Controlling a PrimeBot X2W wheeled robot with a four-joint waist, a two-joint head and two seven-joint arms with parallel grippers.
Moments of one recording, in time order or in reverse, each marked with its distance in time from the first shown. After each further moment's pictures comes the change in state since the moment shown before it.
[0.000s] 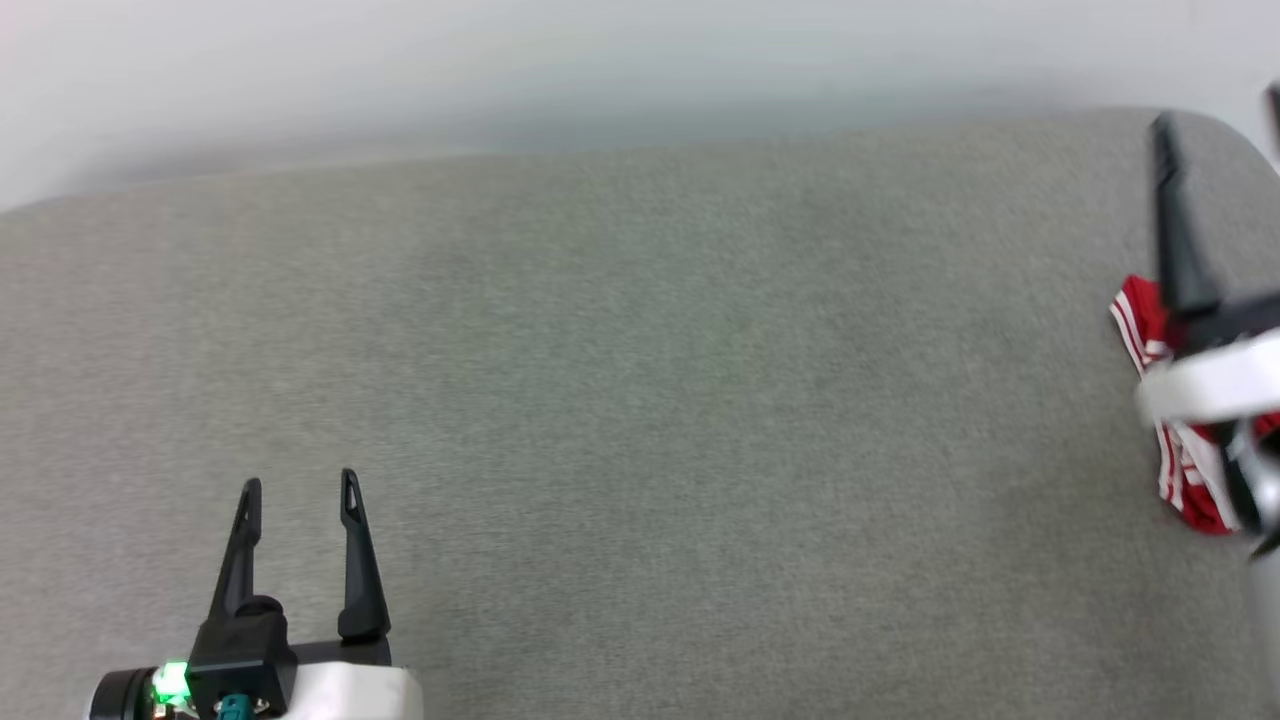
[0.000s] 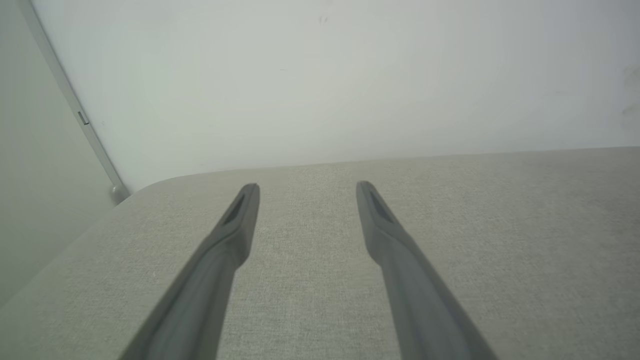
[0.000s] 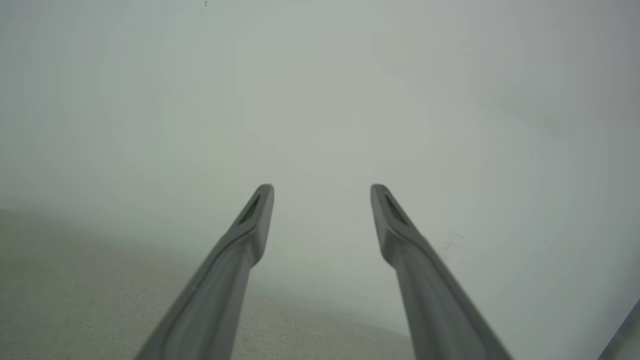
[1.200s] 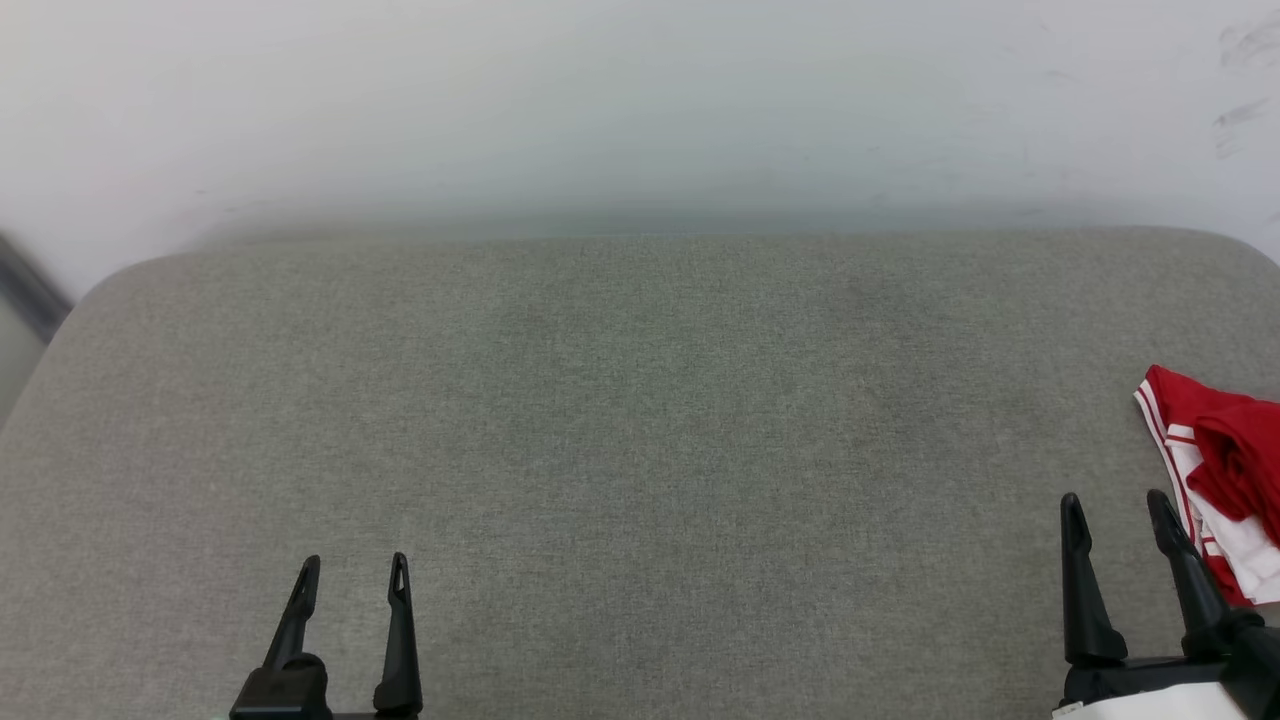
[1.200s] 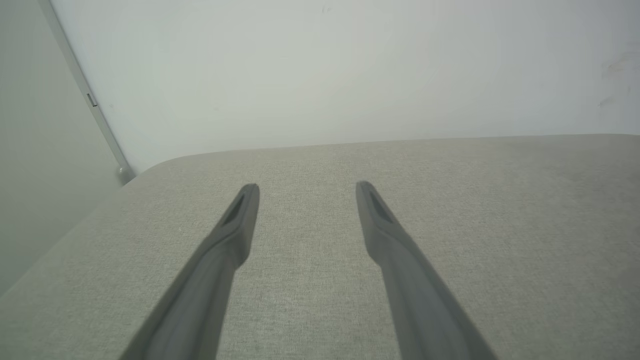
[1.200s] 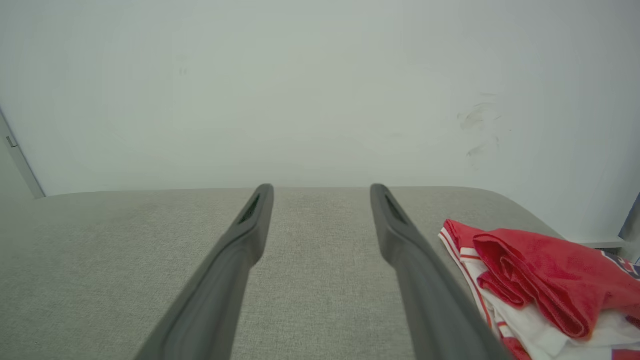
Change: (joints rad) left arm 0.086 -0.011 -0.014 0.087 -0.006 -0.096 0.000; right arm 0.655 0.303 -0.124 -0.267 0.025 0.000 0.000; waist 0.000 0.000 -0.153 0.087
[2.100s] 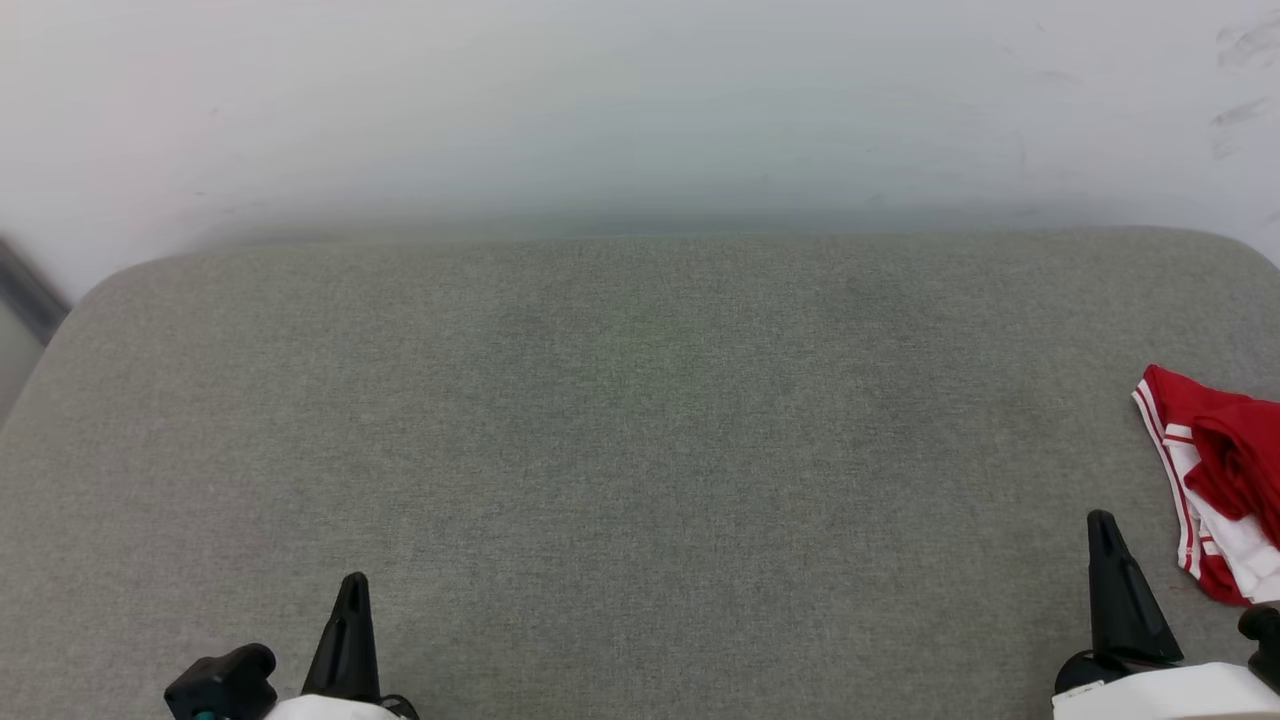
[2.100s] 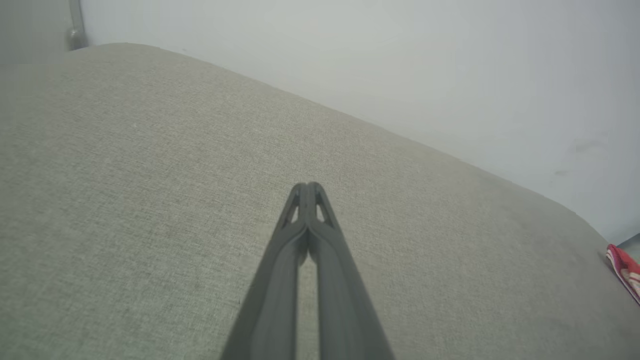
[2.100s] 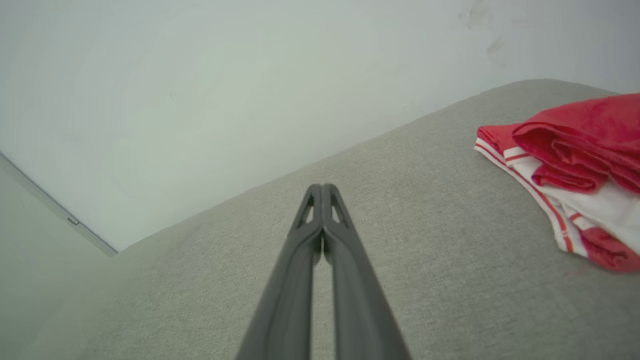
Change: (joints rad) left arm -0.051 0.005 0.006 0.116 -0.425 -0.043 0.080; right arm -0.034 -0.005 0.023 0.114 0.404 0.000 0.080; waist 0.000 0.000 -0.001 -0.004
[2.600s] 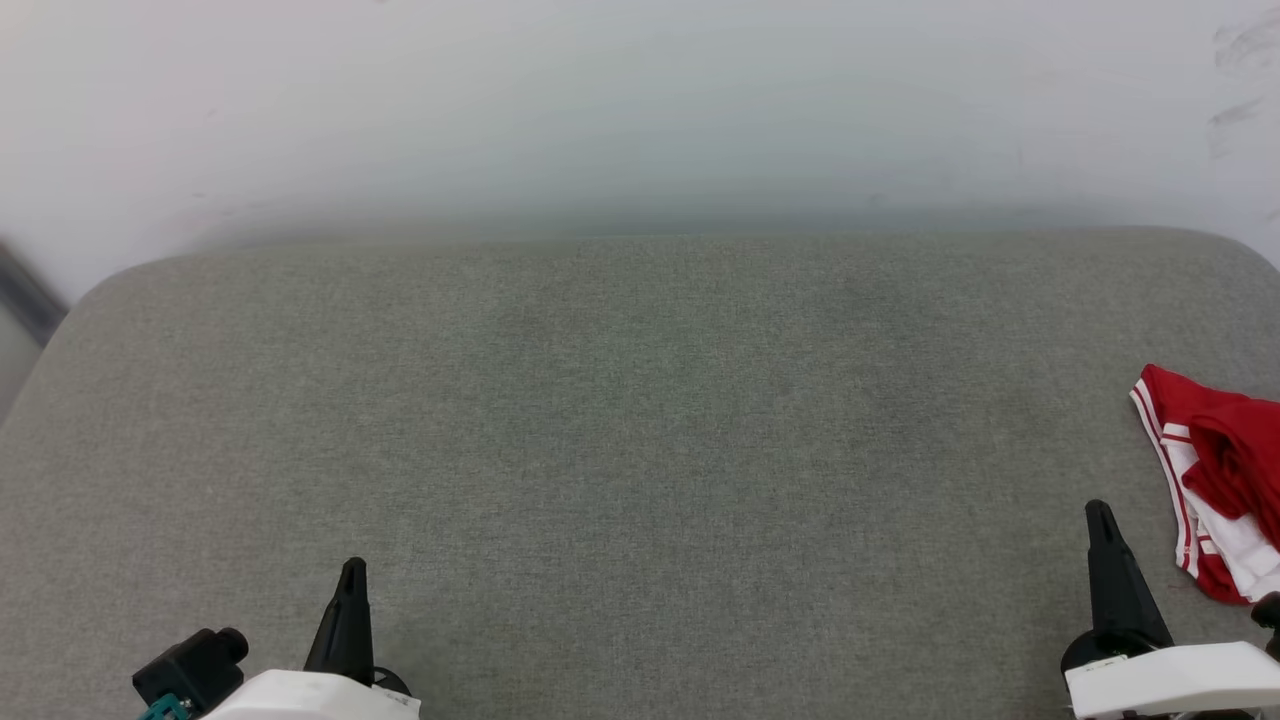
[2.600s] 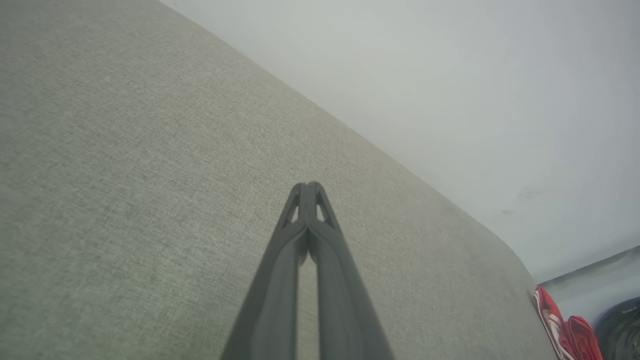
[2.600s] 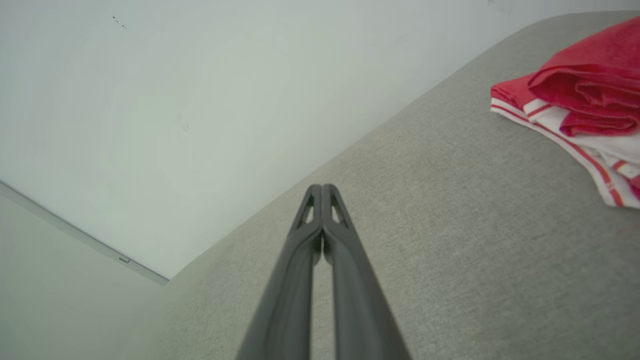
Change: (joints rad) left arm -0.049 0.008 0.013 0.035 -0.255 -0.028 0.051; right arm -0.040 -0.007 0.004 0.036 0.243 0.000 0.053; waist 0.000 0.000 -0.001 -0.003
